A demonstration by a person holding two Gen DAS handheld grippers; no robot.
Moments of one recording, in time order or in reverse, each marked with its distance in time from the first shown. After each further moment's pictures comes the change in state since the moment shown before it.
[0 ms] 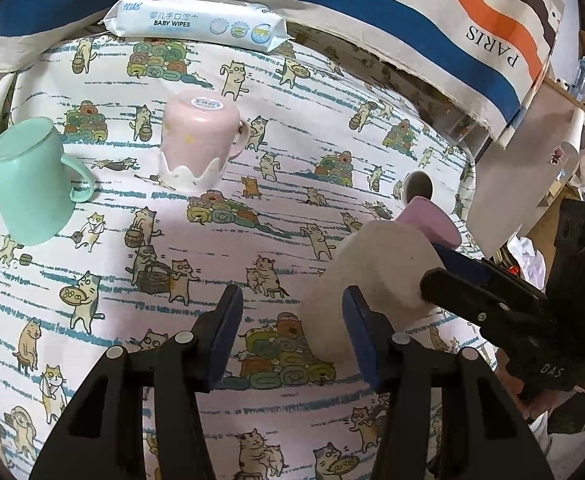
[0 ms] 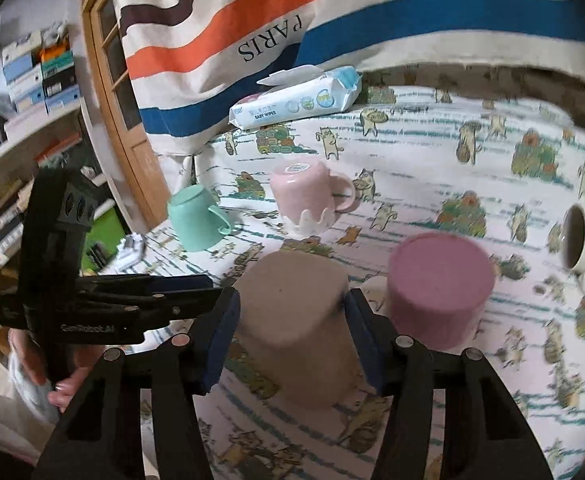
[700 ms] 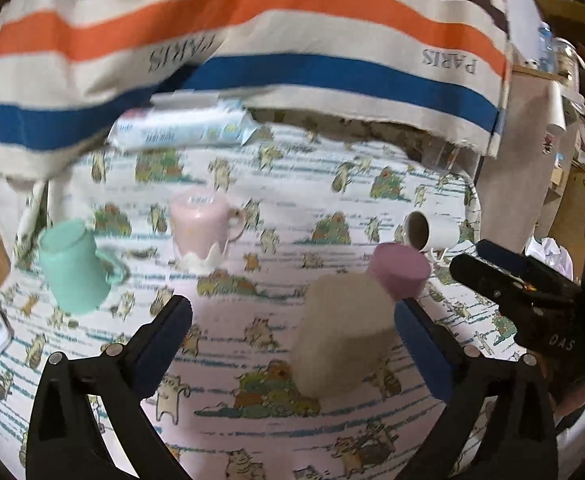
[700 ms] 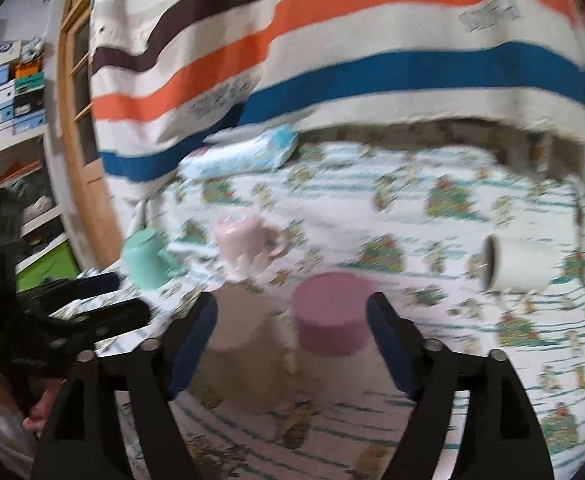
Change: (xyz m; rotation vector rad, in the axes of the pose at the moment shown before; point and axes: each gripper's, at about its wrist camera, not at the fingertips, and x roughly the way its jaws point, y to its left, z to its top) left arm -0.038 -0.073 -0.009 0.192 -0.277 0.173; right arm -0.070 -0.013 -0.005 0.002 -0.208 -0.261
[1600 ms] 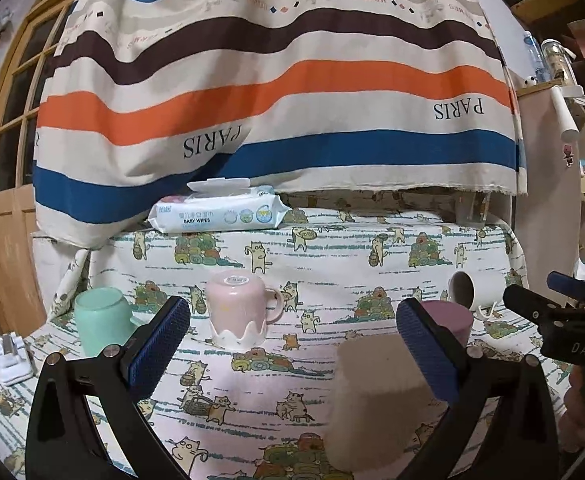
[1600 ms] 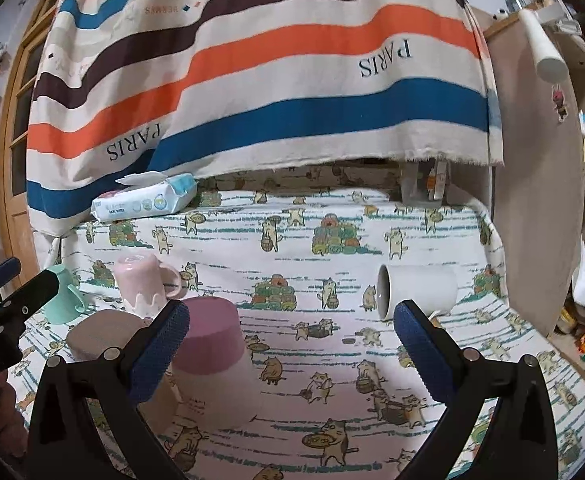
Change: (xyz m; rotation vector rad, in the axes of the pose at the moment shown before) left arm 0.005 -0.014 -0.024 0.063 -0.368 0.201; right arm -0.010 -0.041 -0.025 0.022 -0.198 -0.289
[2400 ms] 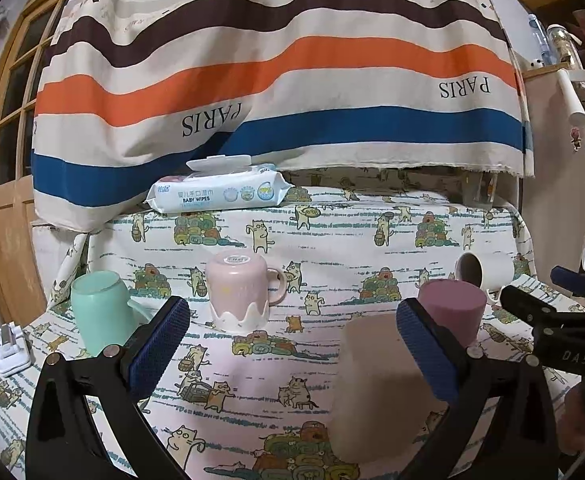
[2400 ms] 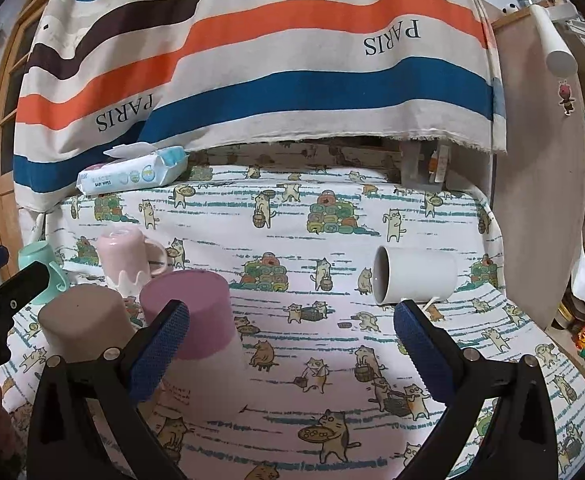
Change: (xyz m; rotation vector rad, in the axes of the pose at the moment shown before) left arm 0.010 -0.004 -0.010 0.004 0.063 0.024; right arm 0.018 0.009 -0.013 -0.042 0.054 -0.049
